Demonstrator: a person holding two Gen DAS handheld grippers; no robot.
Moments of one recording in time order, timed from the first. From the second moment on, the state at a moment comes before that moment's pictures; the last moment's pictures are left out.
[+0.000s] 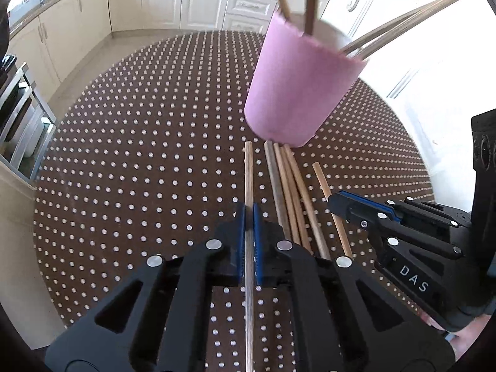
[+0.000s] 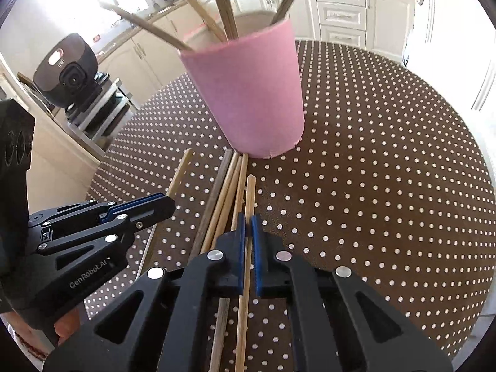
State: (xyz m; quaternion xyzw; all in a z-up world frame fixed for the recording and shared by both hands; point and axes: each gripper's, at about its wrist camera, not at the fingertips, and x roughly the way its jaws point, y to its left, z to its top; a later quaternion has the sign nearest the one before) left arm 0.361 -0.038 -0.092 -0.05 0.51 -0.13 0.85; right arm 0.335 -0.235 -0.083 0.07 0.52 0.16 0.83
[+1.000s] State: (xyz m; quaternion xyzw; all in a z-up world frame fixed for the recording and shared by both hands) left arm 0.322 -0.019 -0.049 -0.05 0.48 -0.13 0.87; right arm 0.335 -0.247 -0.085 0.04 0.55 0.10 0.83
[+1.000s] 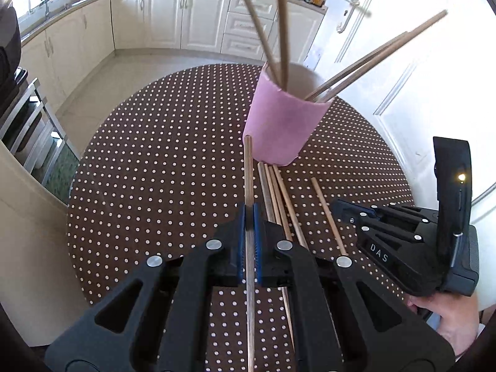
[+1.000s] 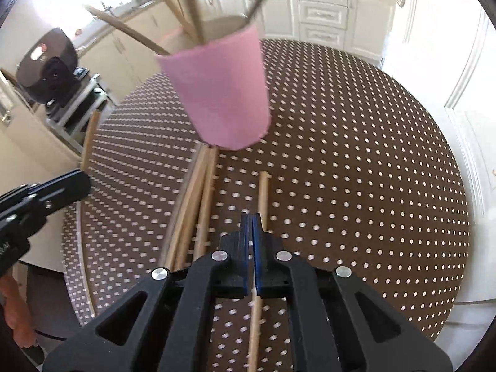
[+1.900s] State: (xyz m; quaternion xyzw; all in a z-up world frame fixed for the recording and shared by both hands) left arm 0.323 -0.037 -0.026 -0.05 0.46 -0.15 0.87; right arm 0.331 -0.243 -0.044 0.09 0.47 0.16 0.86
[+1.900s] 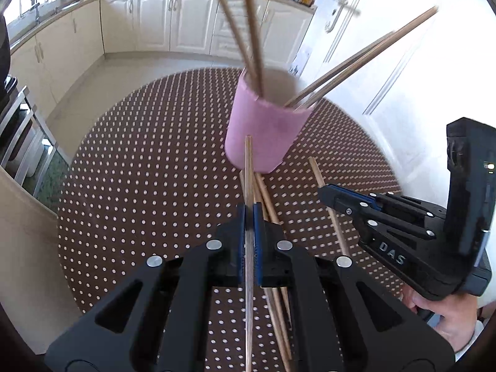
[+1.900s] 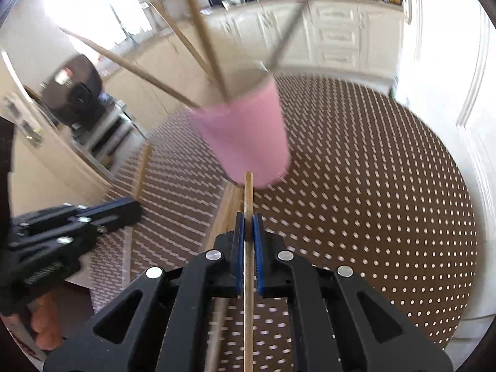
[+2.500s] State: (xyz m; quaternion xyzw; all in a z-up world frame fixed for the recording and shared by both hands) left arm 0.265 -0.036 0.063 -0.05 0.34 -0.17 0.92; right arm 0.263 -0.240 0.061 0.09 0.28 0.19 0.94
